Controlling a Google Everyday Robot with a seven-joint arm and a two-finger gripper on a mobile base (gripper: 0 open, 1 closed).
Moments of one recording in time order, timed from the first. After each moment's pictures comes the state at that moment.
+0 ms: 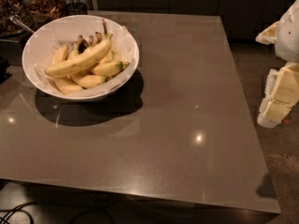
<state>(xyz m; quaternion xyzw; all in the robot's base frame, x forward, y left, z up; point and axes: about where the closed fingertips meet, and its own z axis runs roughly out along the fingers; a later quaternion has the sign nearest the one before) 0.438 -0.217 0.976 -0.60 0.78 -0.03 0.16</state>
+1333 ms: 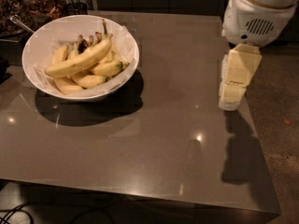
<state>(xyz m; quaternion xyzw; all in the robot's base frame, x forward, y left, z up) 0.464 -0.160 0.980 -0.61 0.79 -0.04 0.09</state>
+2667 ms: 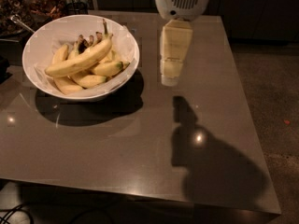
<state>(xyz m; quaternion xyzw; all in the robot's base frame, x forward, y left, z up) 0.506 -0.053 1.007 -0.67 0.73 -0.06 0.12</state>
